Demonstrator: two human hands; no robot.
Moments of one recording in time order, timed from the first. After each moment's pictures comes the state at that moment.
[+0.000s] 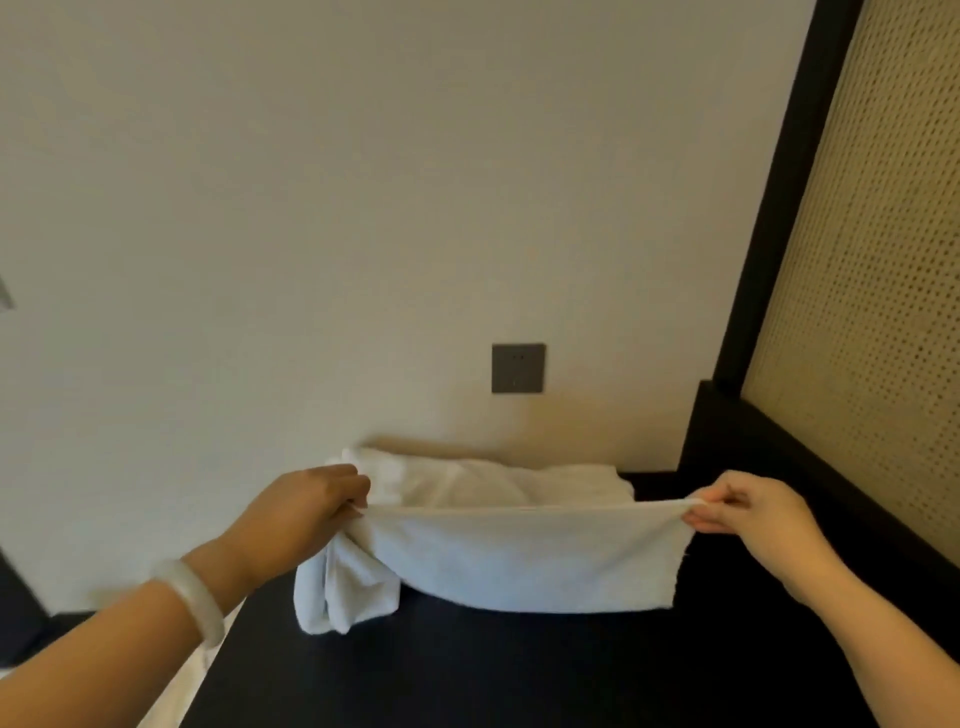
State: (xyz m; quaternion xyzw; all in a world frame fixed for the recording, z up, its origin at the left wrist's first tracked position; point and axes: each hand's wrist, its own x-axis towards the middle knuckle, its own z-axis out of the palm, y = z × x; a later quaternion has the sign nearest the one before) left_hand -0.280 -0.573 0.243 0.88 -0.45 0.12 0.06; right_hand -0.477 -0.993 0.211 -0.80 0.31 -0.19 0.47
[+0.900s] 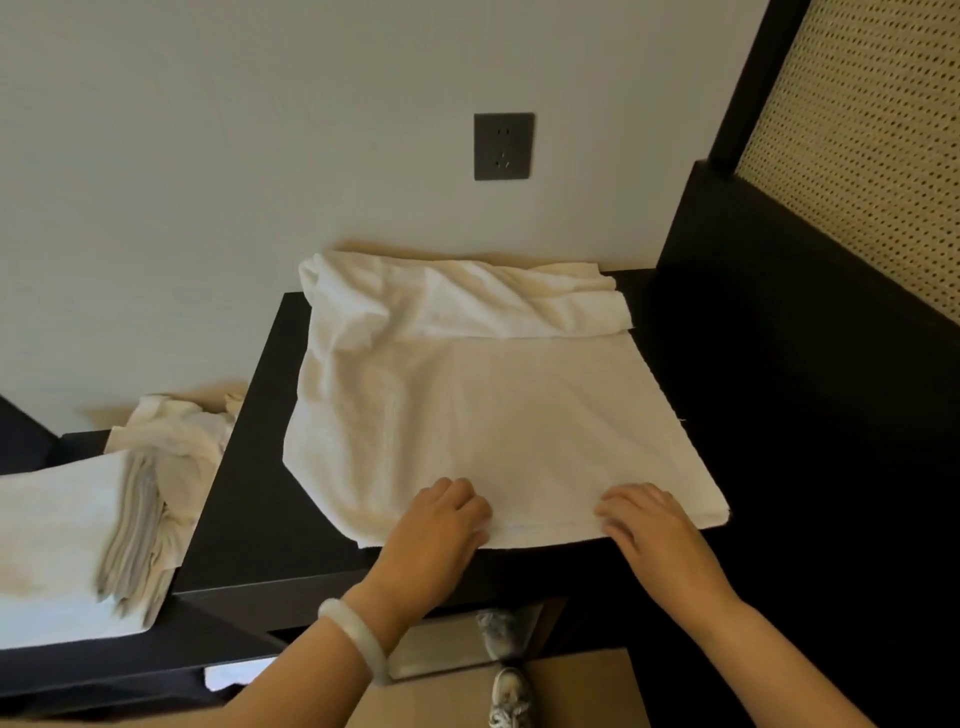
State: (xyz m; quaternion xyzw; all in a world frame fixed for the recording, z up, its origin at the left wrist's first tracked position) left_hand -0.469 -0.591 0.048 0.85 -0.51 -0.02 0.16; right_hand -0.619 -0.825 0.030 -0.97 0.11 -0.12 0.18
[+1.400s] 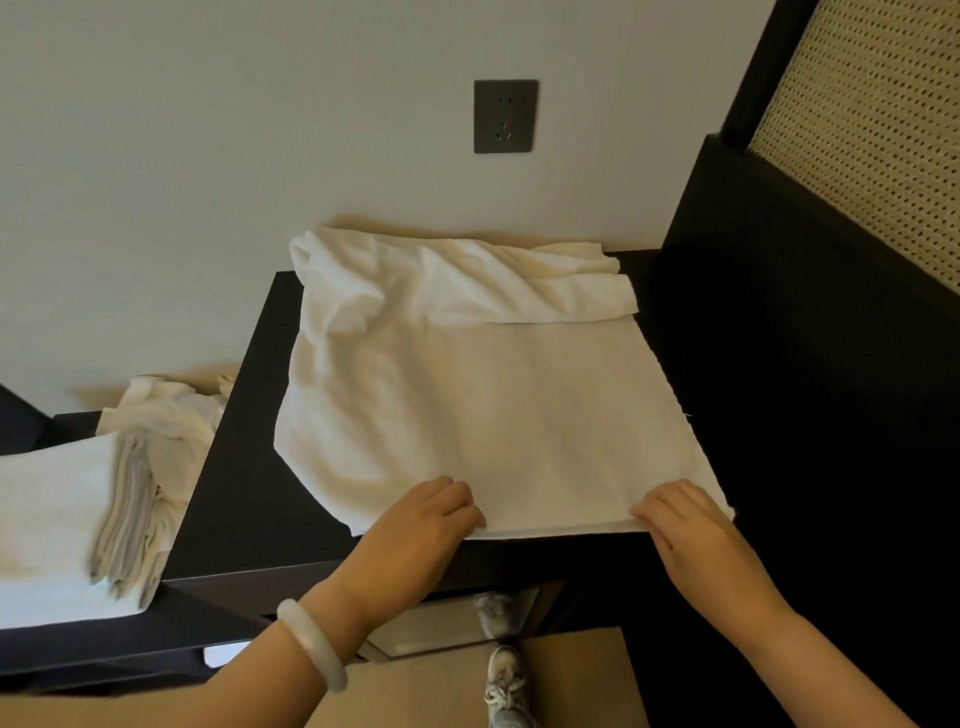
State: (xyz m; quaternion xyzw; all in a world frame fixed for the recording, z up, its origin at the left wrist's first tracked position) left_hand -0.470 -0.573 0.064 0.79 -0.59 -0.02 0.16; right_hand -0.648 -0.844 0.038 -0.98 0.07 -0.14 0.11
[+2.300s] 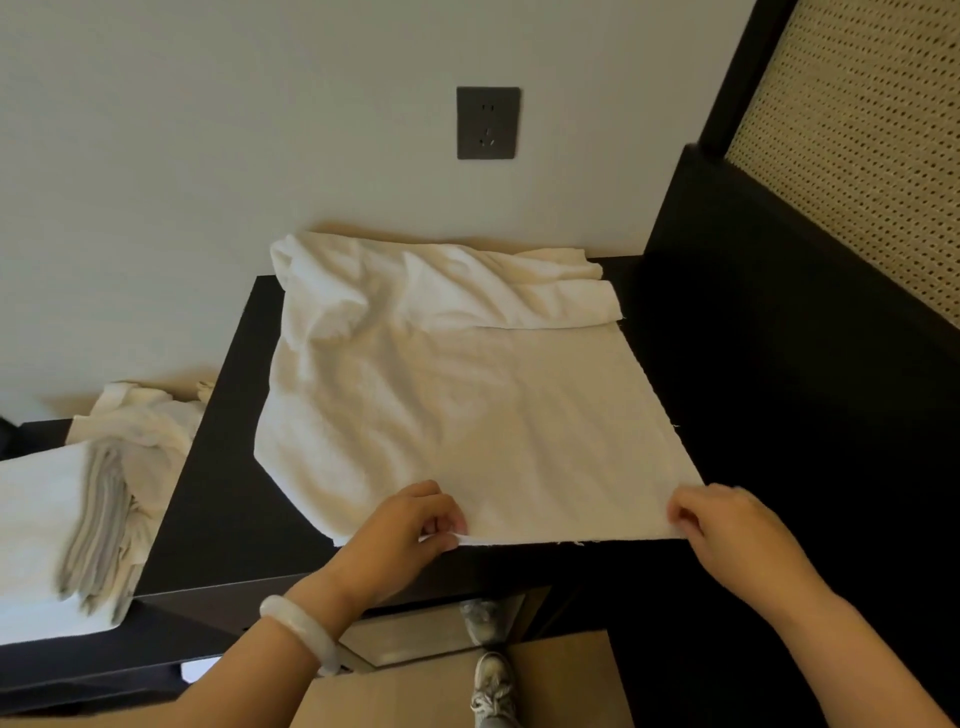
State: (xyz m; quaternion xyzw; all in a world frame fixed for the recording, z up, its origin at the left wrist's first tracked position) left_hand -0.450 -0.579 0.039 0.81 -0.44 -0.20 0.32; right_hand -0.651 -0.878 0.068 -0.96 0.25 0.01 0.11
